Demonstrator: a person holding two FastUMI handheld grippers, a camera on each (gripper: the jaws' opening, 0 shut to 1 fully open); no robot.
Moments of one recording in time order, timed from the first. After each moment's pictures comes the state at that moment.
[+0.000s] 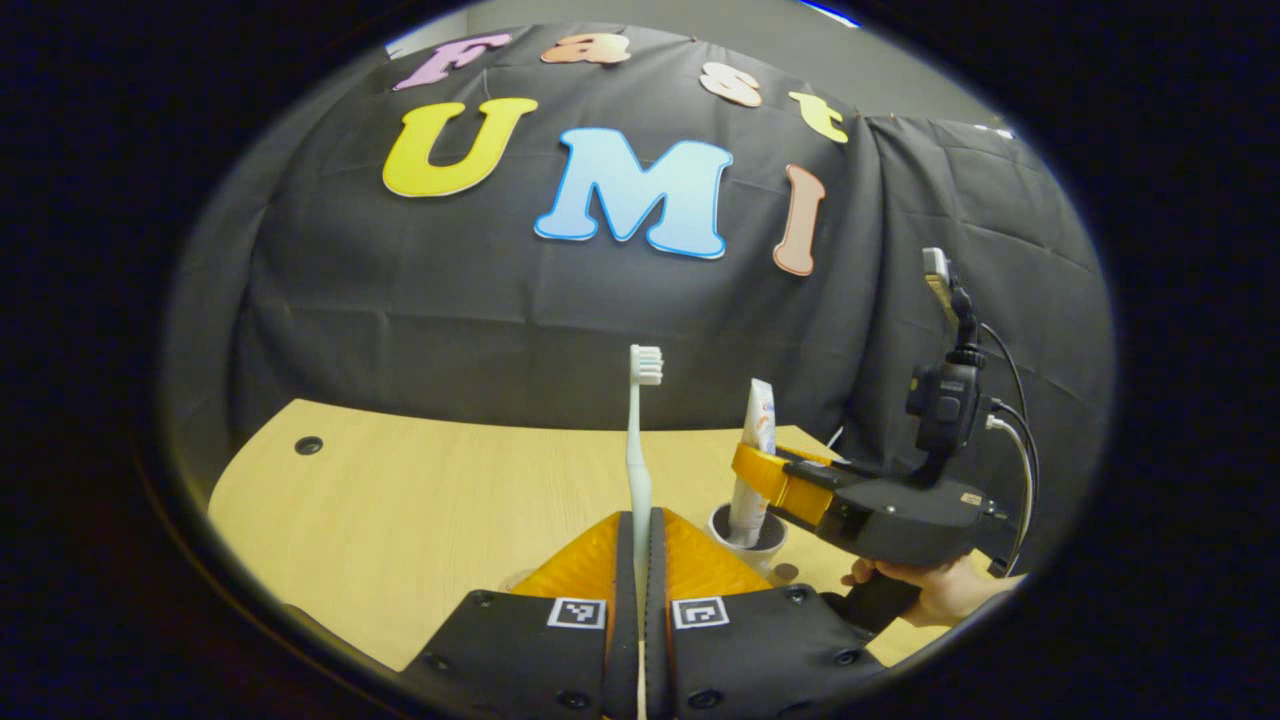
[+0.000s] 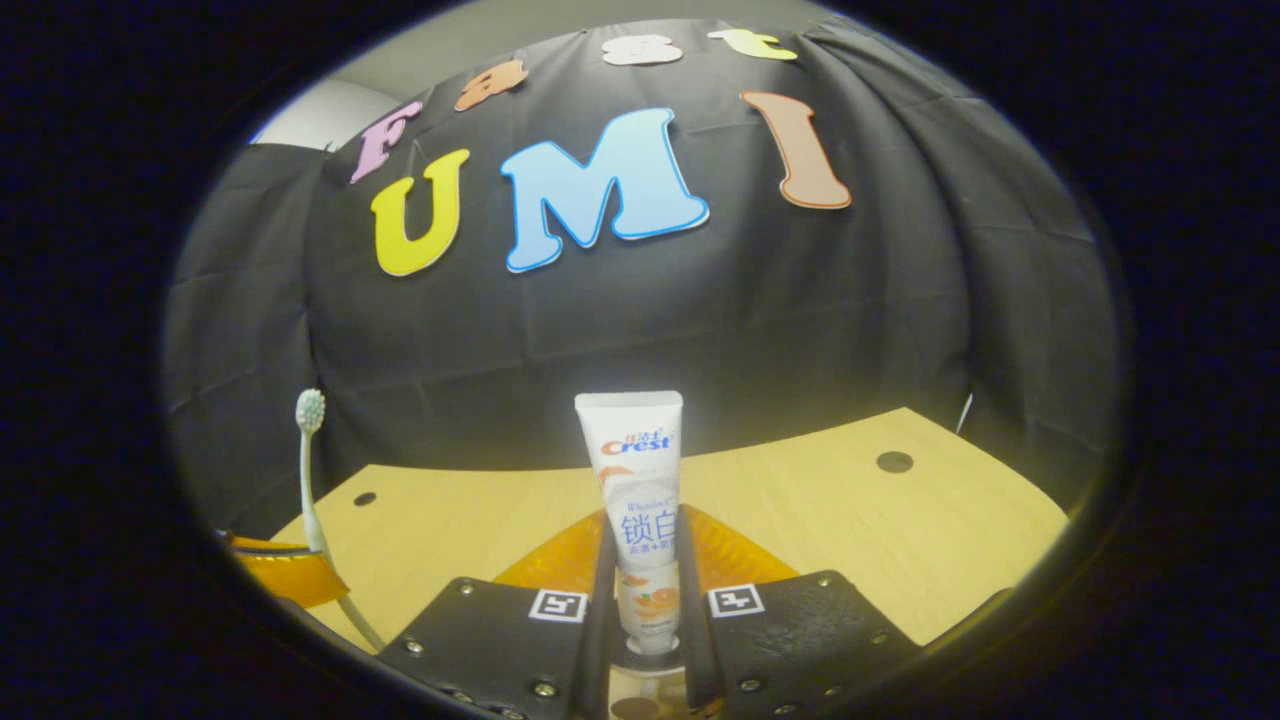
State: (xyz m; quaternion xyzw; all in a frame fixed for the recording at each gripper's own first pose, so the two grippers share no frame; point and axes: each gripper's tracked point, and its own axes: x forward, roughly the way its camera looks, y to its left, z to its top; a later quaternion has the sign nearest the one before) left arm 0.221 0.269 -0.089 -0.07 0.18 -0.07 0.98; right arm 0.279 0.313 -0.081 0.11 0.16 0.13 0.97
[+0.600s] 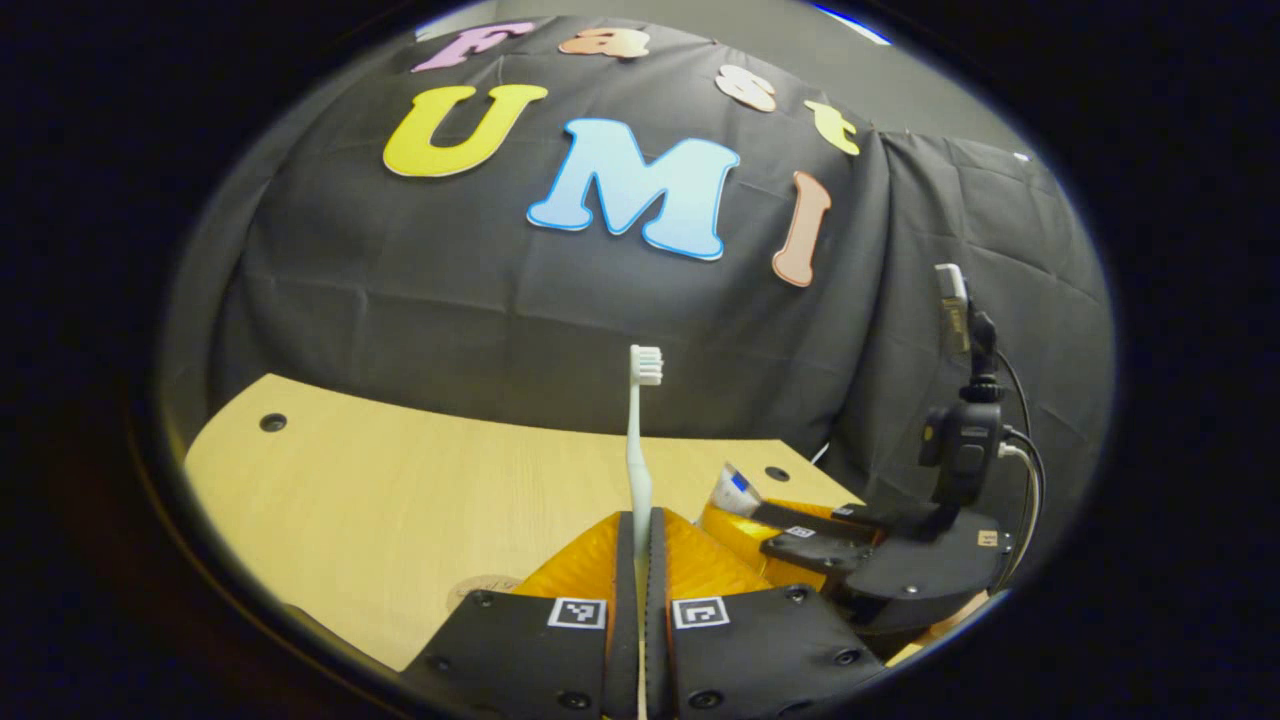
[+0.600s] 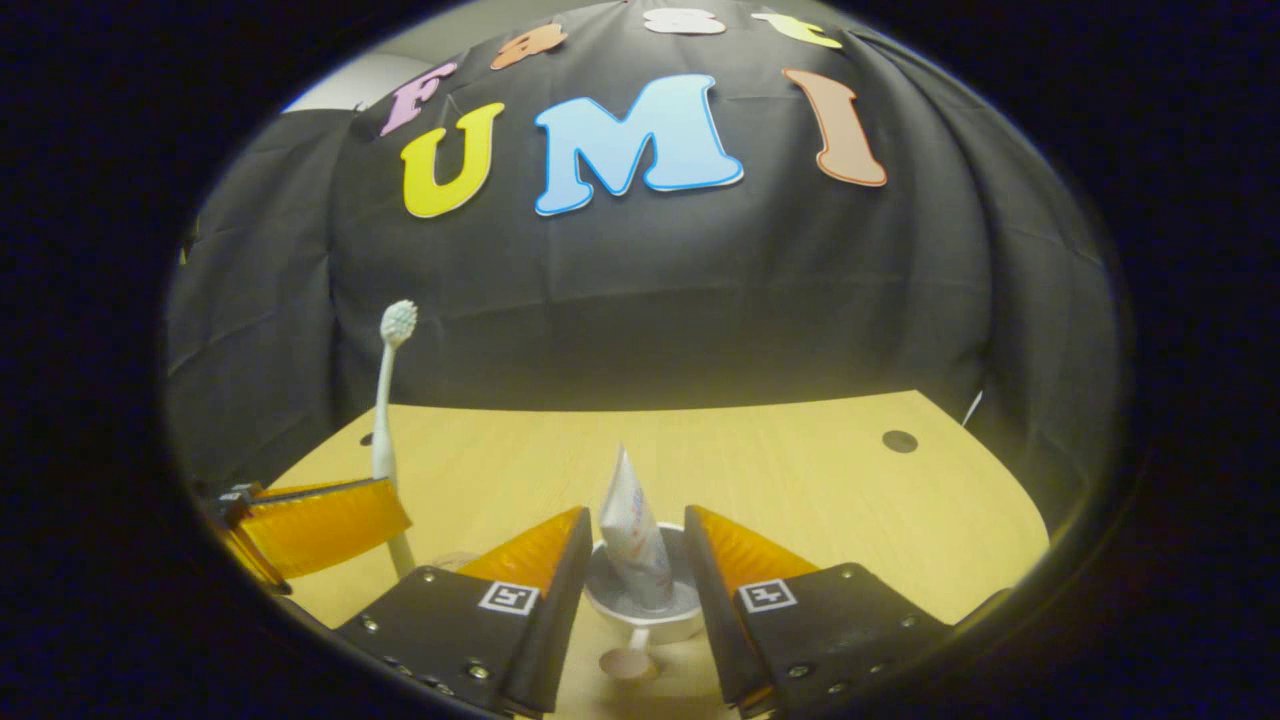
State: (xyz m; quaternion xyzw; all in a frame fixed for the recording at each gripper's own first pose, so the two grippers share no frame) left arm 0.257 0.247 -0.099 -0.13 0.16 -0.08 0.97; right arm 0.251 0.314 -0.099 0.08 0.22 0.17 0.96
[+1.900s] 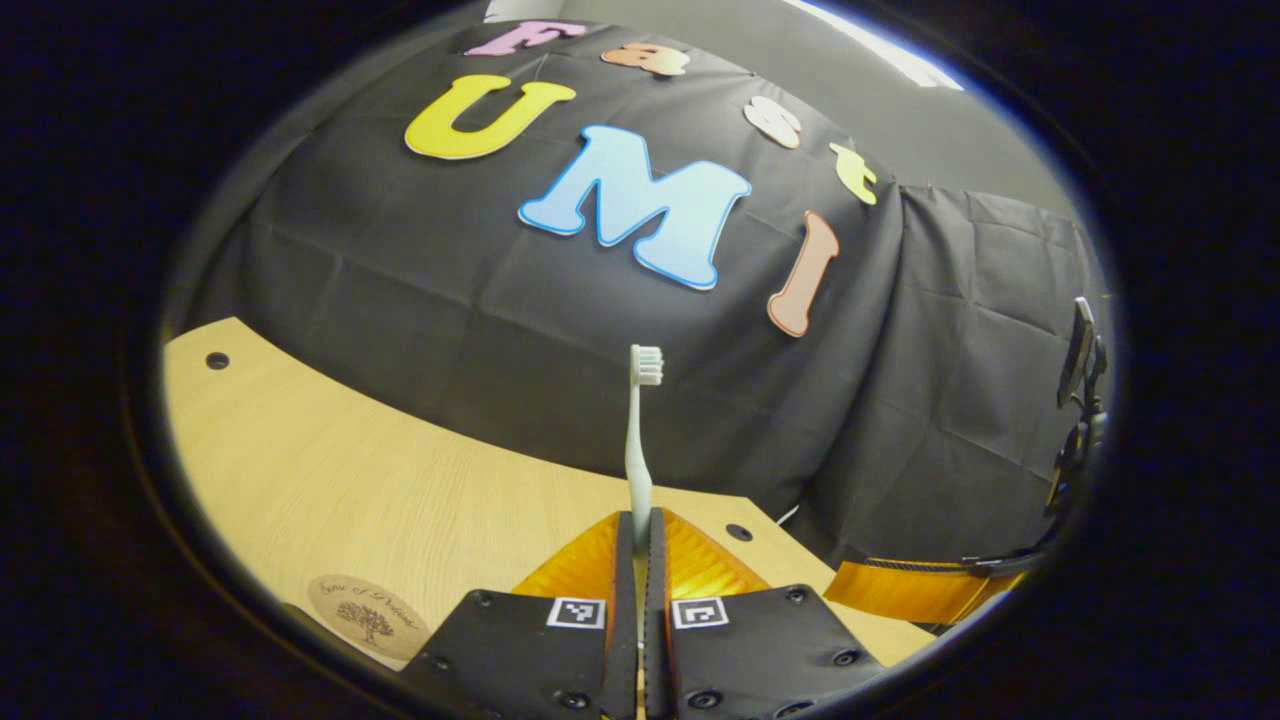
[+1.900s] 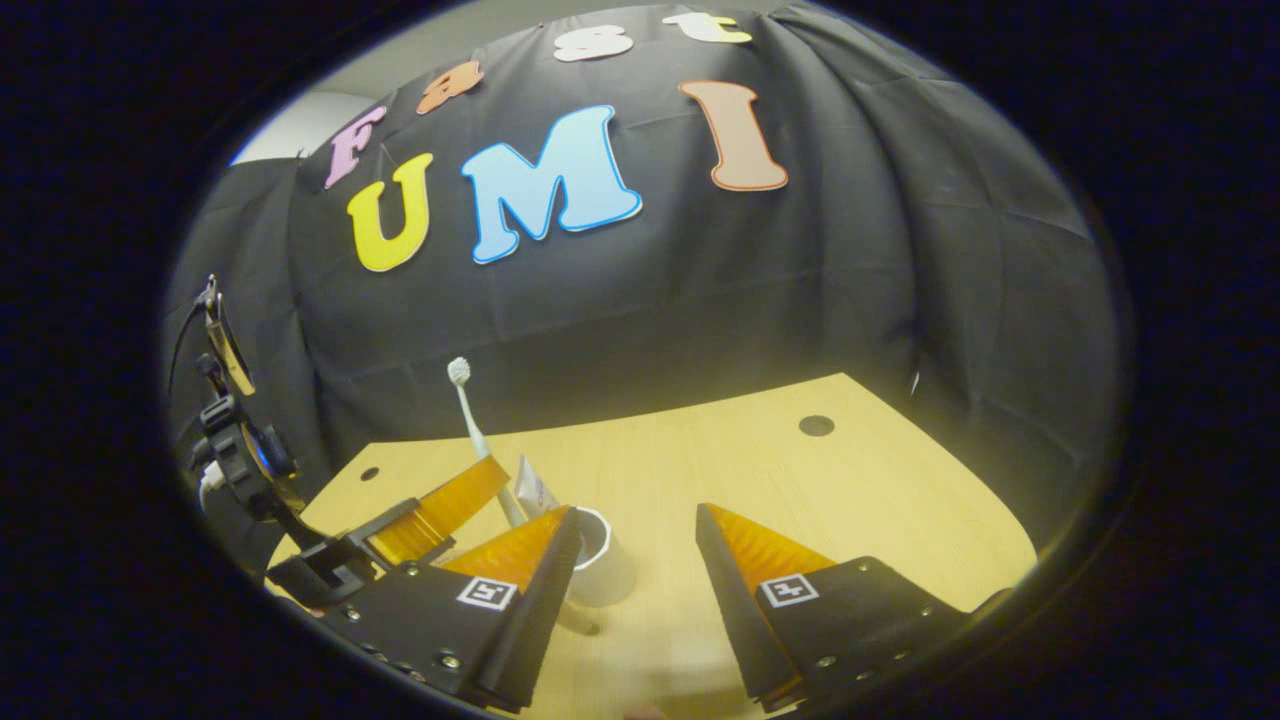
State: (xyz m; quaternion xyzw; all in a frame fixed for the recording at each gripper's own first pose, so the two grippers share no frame) left arm 0.321 0.185 -0.123 -0.20 0.10 -0.09 0.97; right arm 0.209 0.224 -0.069 0.13 0.22 0.11 0.96
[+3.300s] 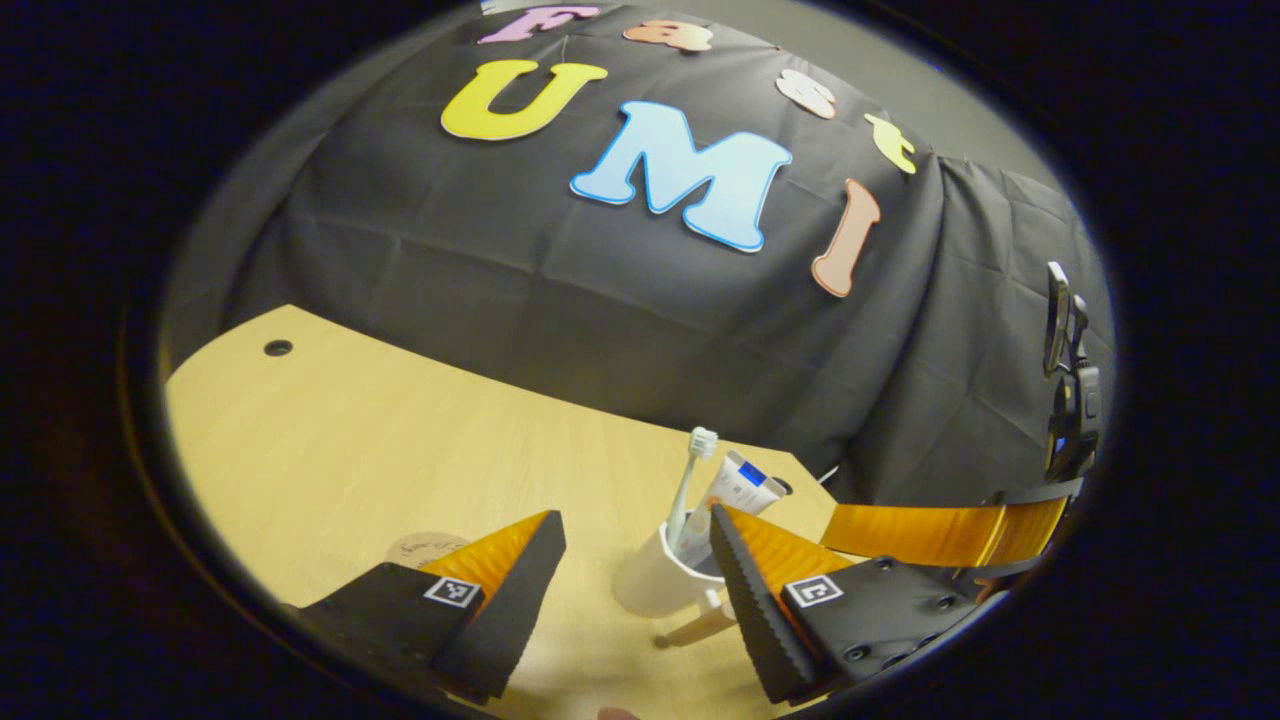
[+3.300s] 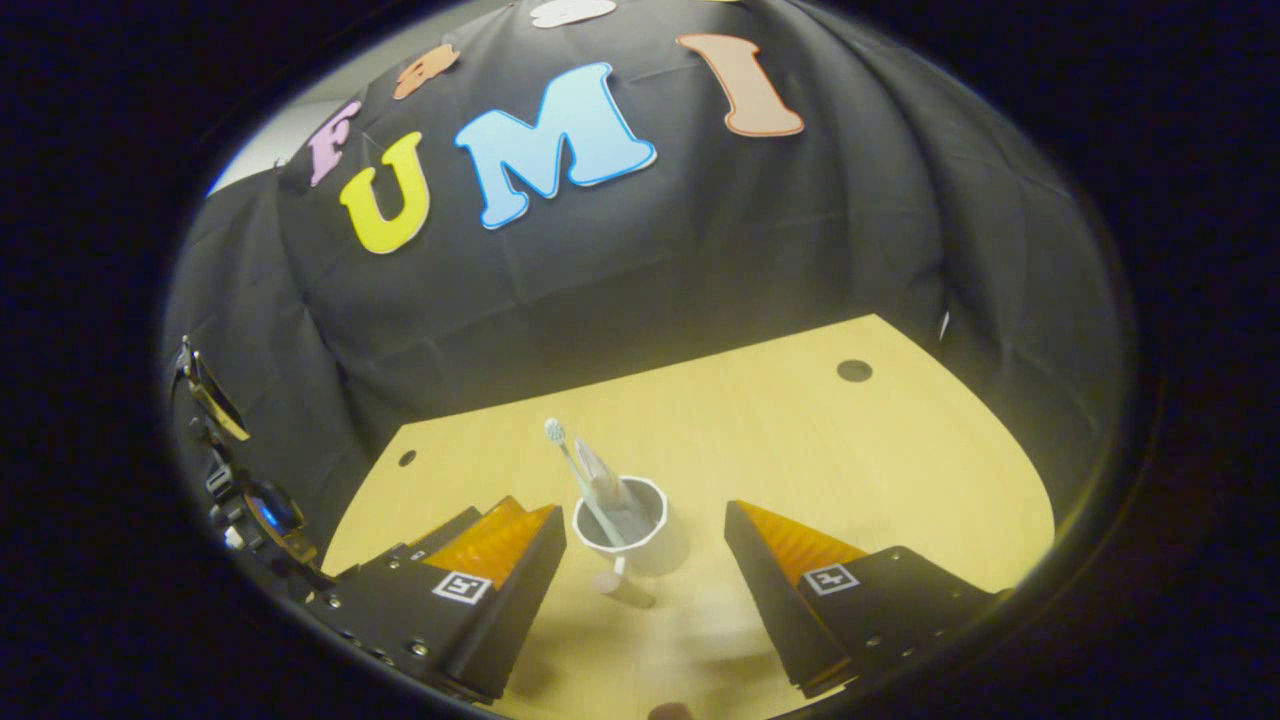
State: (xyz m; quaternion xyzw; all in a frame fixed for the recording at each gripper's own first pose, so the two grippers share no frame) left arm 0.252 0.229 -0.131 -0.17 0.19 -0.02 0.97; right arm 0.196 0.261 -0.070 0.17 0.32 0.15 0.92
